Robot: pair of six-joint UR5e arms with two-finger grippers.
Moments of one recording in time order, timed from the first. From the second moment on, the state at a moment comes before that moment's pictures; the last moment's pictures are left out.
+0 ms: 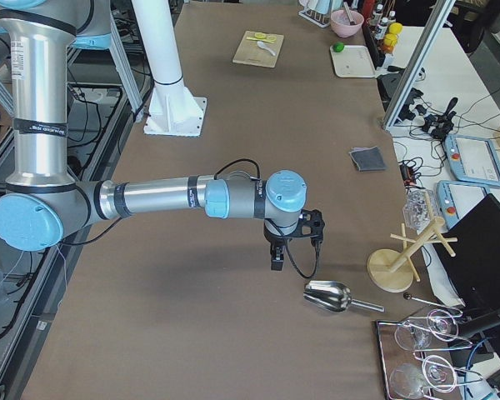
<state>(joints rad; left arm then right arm) -1.64 -1.47 -1.76 -1.78 -2.33 -0.14 1.56 -1.64 1.77 -1.68 2.41 0.04</state>
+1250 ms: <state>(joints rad) -1.64 -1.51 -1.76 -1.78 -2.33 -0.14 1.55 -1.64 1.77 -1.68 2.40 0.03</state>
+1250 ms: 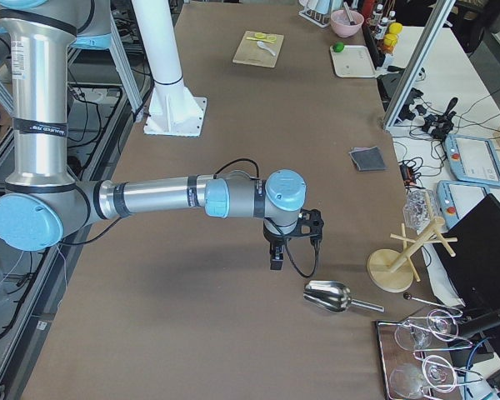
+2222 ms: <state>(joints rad) -1.64 -1.51 -1.70 -1.79 -2.33 -0.14 1.53 -1.60 1.77 -1.68 2.39 0.03</state>
